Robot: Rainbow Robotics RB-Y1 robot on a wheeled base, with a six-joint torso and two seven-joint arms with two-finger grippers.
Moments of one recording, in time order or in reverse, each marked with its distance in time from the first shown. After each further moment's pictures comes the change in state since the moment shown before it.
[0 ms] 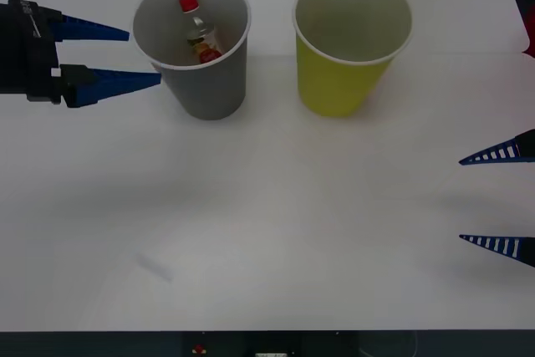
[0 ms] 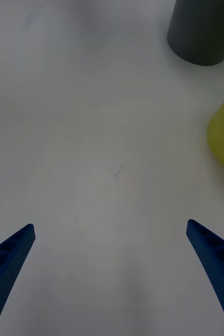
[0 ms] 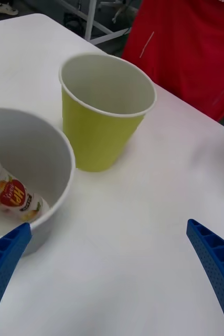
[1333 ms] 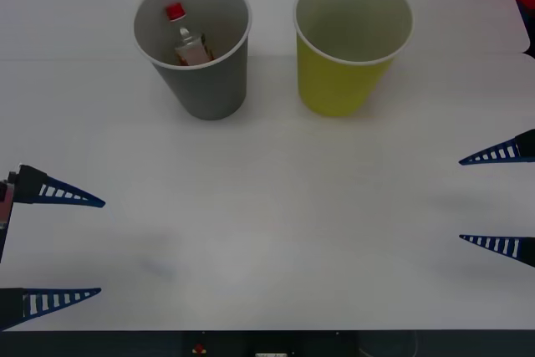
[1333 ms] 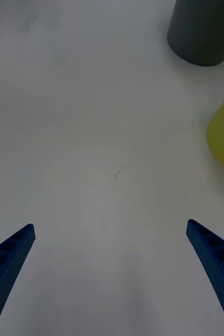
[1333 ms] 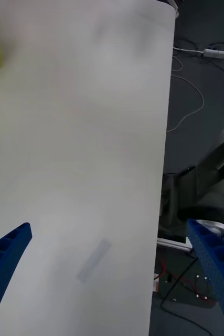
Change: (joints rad) right arm 0.000 0.000 0.000 0.000 0.000 0.000 0.000; left arm 0.506 -0.250 0.305 -0.144 -0.042 -0.459 -0.620
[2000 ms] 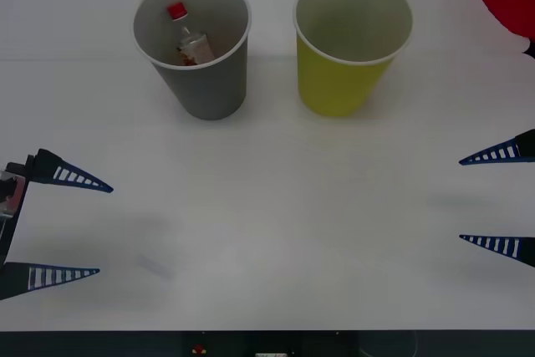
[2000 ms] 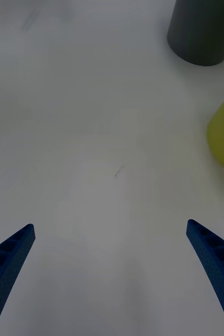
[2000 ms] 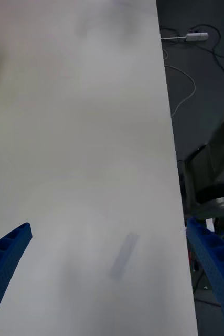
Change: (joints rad) right arm 0.000 0.000 0.000 0.000 0.000 0.000 0.000; left arm -0.199 -0.001 -0.134 0.238 -0.018 -0.086 -0.260
